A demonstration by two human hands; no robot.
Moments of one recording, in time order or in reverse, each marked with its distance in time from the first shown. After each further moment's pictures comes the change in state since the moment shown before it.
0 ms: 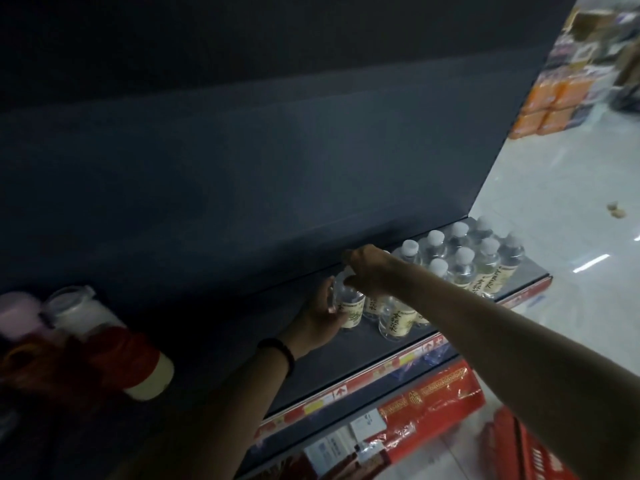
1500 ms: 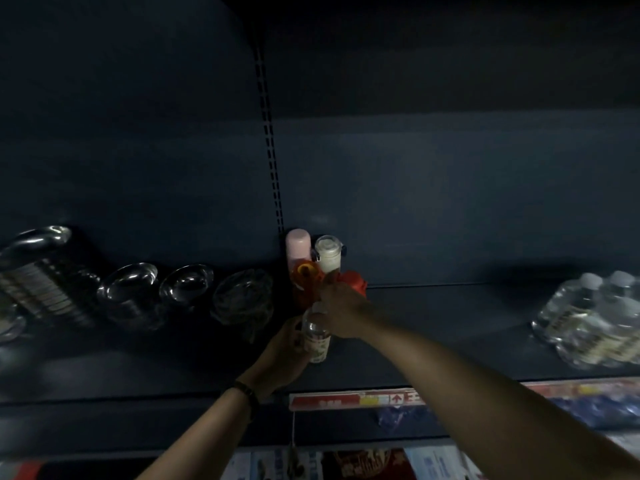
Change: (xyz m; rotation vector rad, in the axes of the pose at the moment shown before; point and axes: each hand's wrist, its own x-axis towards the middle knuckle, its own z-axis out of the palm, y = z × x) left_hand -0.325 -0.195 -0.277 0.011 0.468 -0.221; right_hand -0.010 -0.455 0.096 0.148 0.044 -0.346
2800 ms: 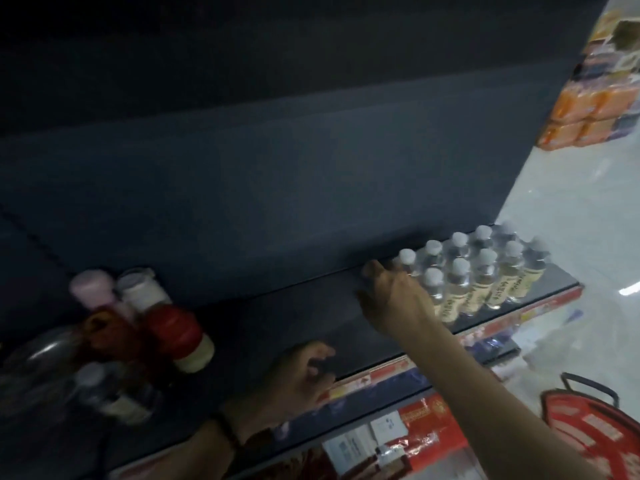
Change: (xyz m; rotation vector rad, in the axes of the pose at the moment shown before) left_hand 0.004 0.189 0.282 0.264 -0.449 0.148; right_hand -0.200 0.318 -0.132 -0.068 0.369 0.502
